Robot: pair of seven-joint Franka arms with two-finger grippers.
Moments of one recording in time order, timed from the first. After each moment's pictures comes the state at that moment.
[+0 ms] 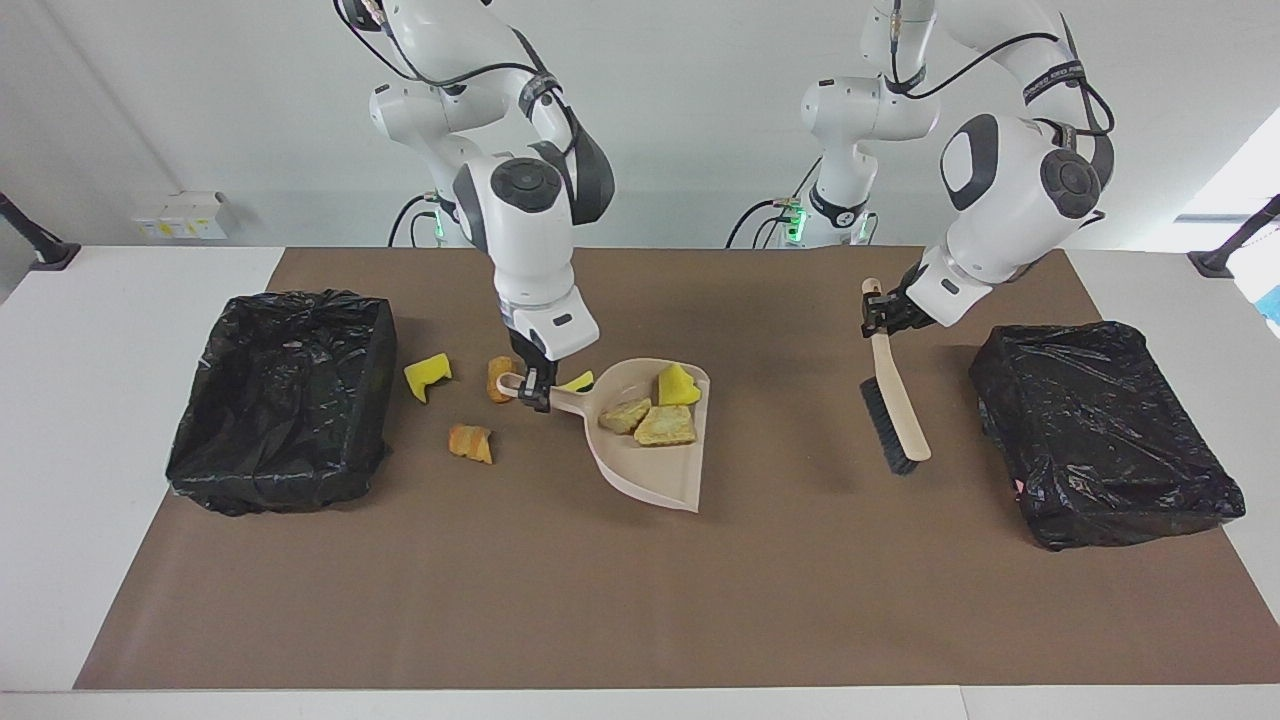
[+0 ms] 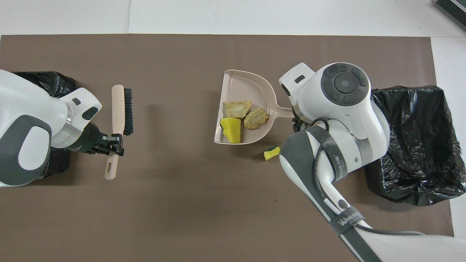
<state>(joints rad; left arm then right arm) -0.15 0.01 -0.02 -1.96 -0.21 1.77 -0.09 0.29 0.23 0.04 -1.71 -0.12 1.99 -1.02</state>
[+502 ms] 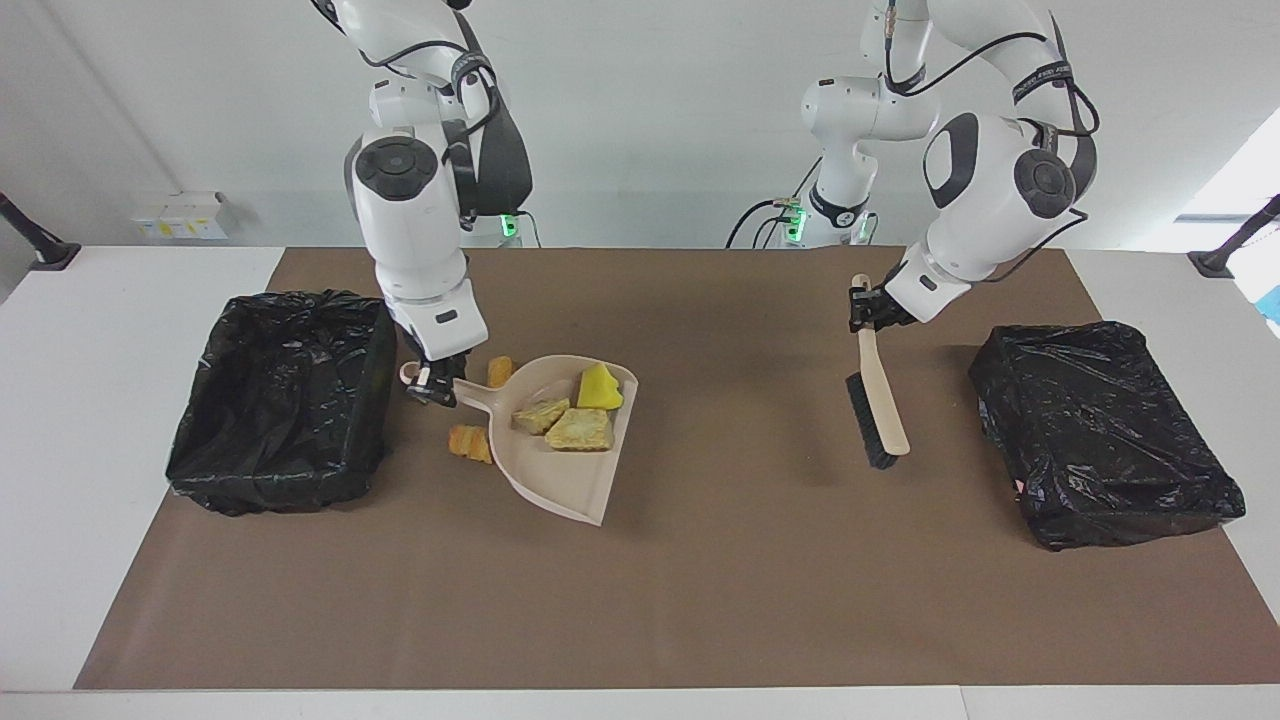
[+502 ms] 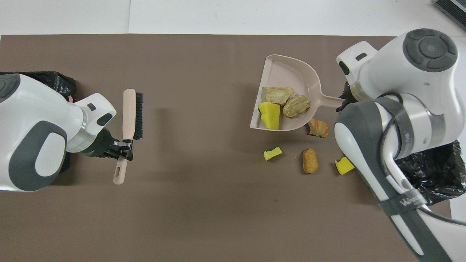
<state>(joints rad) -0.20 0.00 -0.03 -1.97 -0.21 1.77 -0.11 0.14 0.21 0.03 -1.63 -0.11 1.87 -1.08</state>
